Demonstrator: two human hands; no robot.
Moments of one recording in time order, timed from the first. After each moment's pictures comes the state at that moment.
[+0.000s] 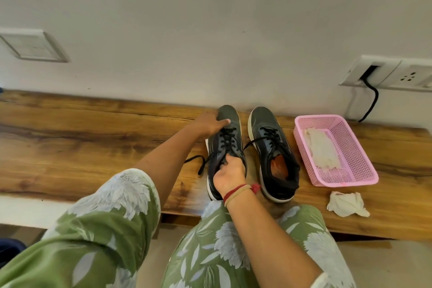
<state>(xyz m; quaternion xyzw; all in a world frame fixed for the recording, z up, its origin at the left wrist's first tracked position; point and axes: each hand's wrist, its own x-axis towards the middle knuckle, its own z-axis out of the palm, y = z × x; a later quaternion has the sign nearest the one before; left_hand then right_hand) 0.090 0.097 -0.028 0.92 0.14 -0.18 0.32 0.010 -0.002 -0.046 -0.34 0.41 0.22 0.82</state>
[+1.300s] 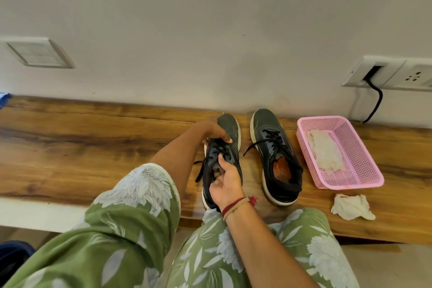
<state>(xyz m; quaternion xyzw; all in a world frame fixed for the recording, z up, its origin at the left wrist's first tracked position) 0.092 0.092 -0.018 0.84 0.23 -0.28 0.42 -0.009 -0.004 -0.049 -0.30 0.37 0.28 0.83</state>
